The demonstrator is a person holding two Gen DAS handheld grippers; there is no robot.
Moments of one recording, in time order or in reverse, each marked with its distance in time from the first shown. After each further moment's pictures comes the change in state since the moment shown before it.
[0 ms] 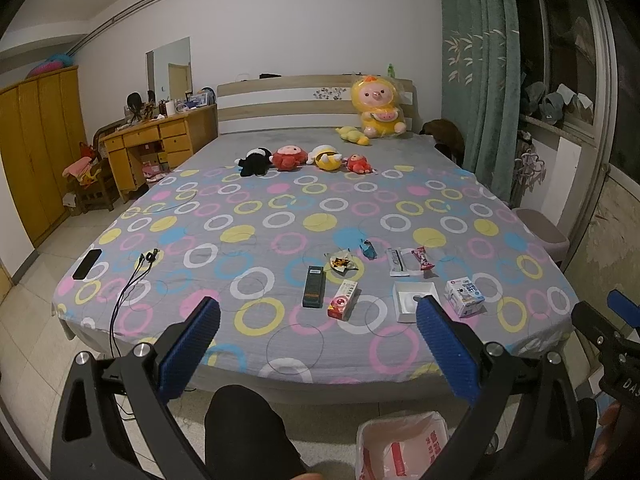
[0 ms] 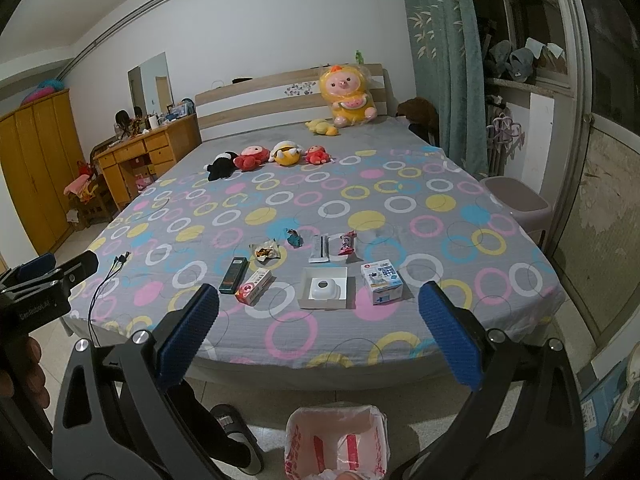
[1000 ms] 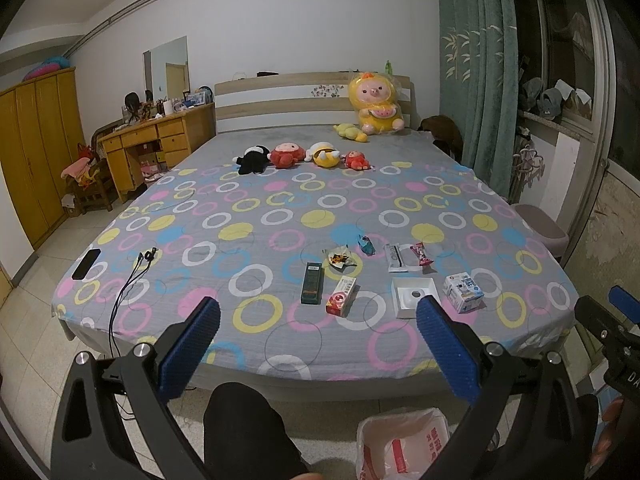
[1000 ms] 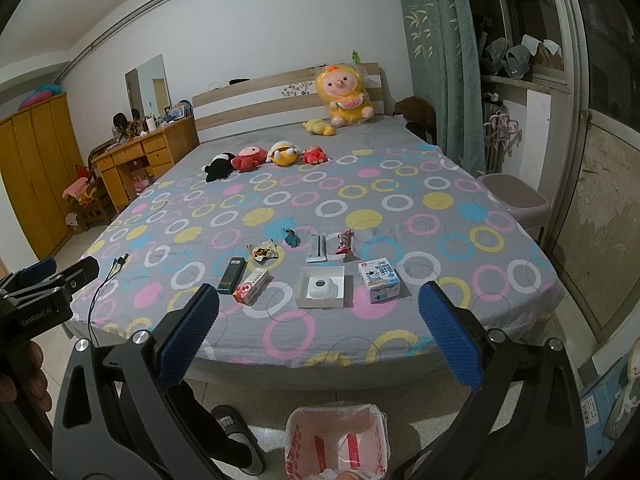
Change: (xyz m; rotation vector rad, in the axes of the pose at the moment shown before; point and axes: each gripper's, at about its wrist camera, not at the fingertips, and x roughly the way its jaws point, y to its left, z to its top) left arm -0.002 -0.006 -0.002 0.011 0.007 -0.002; right arm -0.001 -0.003 0.000 0.007 0.001 0.003
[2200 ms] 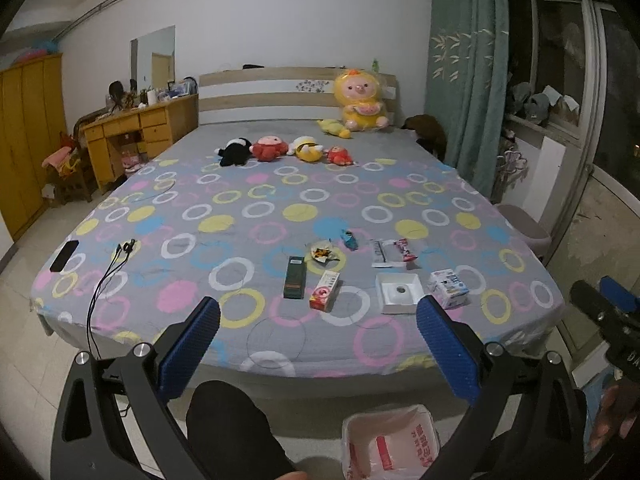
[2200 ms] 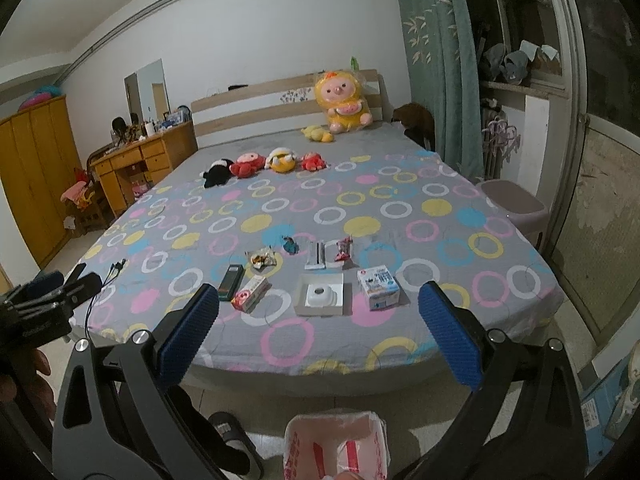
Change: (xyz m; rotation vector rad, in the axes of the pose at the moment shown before) left arm 0.019 0.010 -0.025 -0.020 0.020 -0.084; right arm 0.005 -0.004 -0.010 0.011 -0.038 -0.009
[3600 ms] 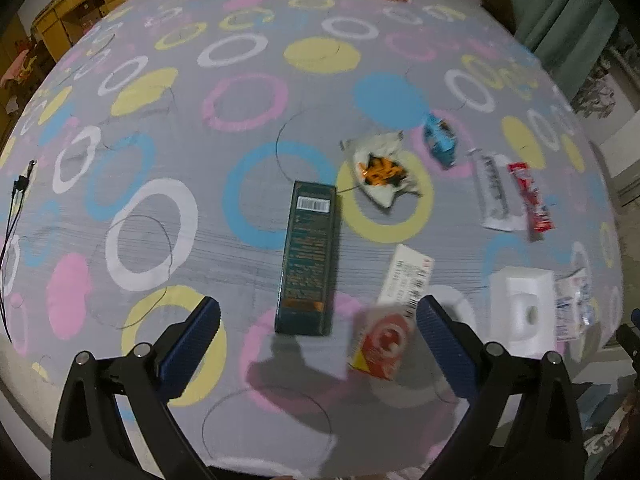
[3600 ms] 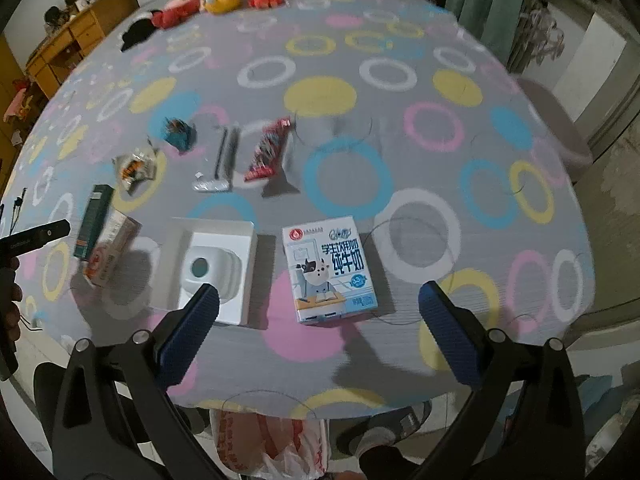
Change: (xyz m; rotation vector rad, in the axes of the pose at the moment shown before) left arm 0.399 0.051 0.030 -0.080 0.661 -0.009; right arm 0.343 -0.090 0.017 -0.059 0.648 -0.136
